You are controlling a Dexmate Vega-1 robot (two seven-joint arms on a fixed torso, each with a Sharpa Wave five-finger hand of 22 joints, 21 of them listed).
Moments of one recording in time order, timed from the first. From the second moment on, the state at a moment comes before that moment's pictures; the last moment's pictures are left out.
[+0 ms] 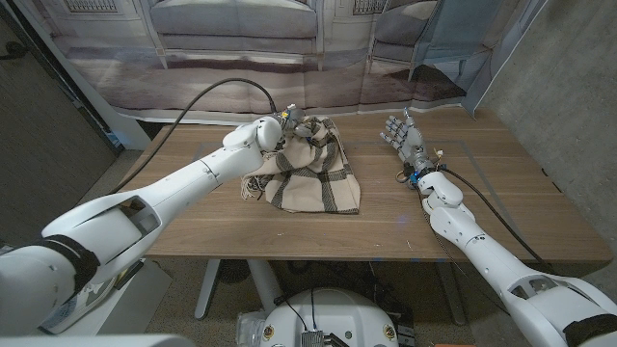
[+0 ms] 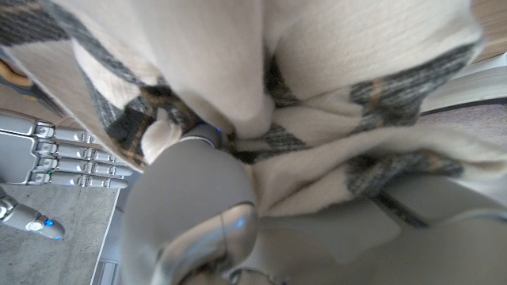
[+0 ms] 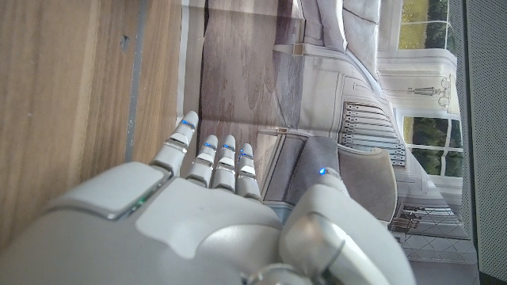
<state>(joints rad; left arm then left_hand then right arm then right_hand) 0.33 0.56 0.91 -1.51 0.43 0.46 -0.17 0.86 -0.06 0.32 0.09 0.19 0.63 -0.13 0.39 0.21 0.51 -0.13 0.18 0.50 0.48 -0.05 0.18 0.49 0.27 0.16 0.76 0.18 -0.77 -0.37 -0.36 -1.12 0.74 0.40 0.16 0.22 0.04 0.08 -0.03 0.21 0.22 0.03 0.20 0.19 0.23 0.08 0.22 0.18 0.18 0.03 0.19 0.18 0.29 0.11 0.20 0.18</state>
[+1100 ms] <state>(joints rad) 0.30 0.58 0.91 -1.54 0.41 0.47 -0.28 0.57 -0.15 0.15 0.15 0.26 0.24 -0.14 0.19 0.21 0.22 -0.05 0.18 0.37 0.21 0.05 0.18 0.34 0.15 0.21 0.57 0.18 -0.74 -0.36 -0.35 -1.08 0.75 0.41 0.18 0.22 0.04 0.08 -0.03 0.21 0.22 0.02 0.20 0.19 0.23 0.07 0.22 0.18 0.18 0.03 0.19 0.18 0.29 0.11 0.20 0.18</state>
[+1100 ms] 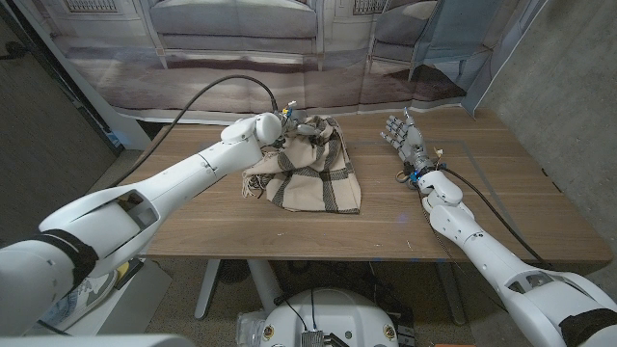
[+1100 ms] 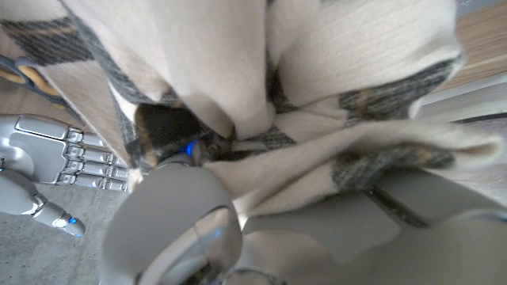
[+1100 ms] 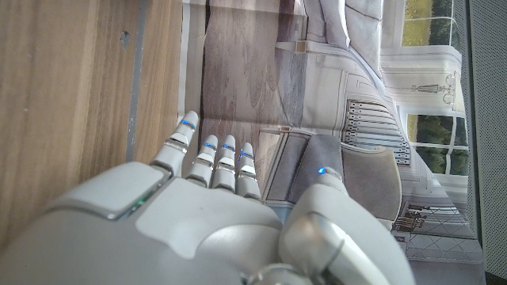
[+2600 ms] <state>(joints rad) 0.22 0.67 0.98 -1.72 0.57 0.62 -0.45 0.48 -0.16 0.01 0.13 0.32 0.12 -0.10 0.20 0.20 0.03 -0.01 0.19 0.27 -0.03 0.11 0.17 0.22 -0.03 0.21 0.40 0.18 -0.73 -0.35 -0.36 -1.07 0.74 0.41 0.19 0.22 0.04 0.08 -0.04 0.21 0.22 0.02 0.20 0.19 0.24 0.08 0.22 0.18 0.19 0.04 0.19 0.18 0.29 0.11 0.20 0.18</state>
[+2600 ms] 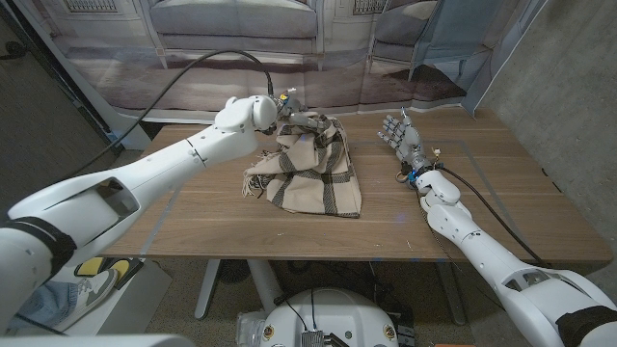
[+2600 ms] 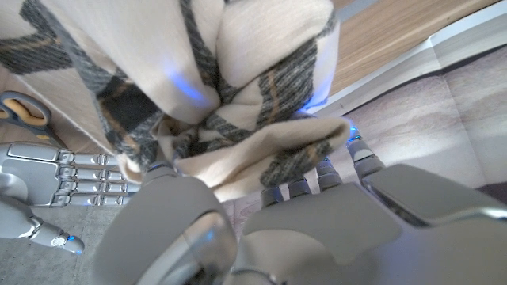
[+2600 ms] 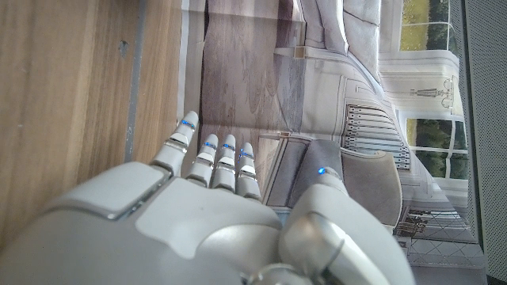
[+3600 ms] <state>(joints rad) 0.22 0.70 0.95 -1.82 0.59 0.66 -0.44 0.48 -0.15 0.00 0.12 0.33 0.13 -0.10 0.20 0.20 0.03 -0.01 0.20 0.26 -0.03 0.11 0.18 0.20 -0.04 0.21 0.38 0.18 -0.74 -0.35 -0.36 -1.09 0.74 0.41 0.18 0.22 0.04 0.08 -0.04 0.21 0.22 0.03 0.20 0.19 0.24 0.08 0.22 0.18 0.19 0.04 0.19 0.18 0.29 0.11 0.20 0.18</state>
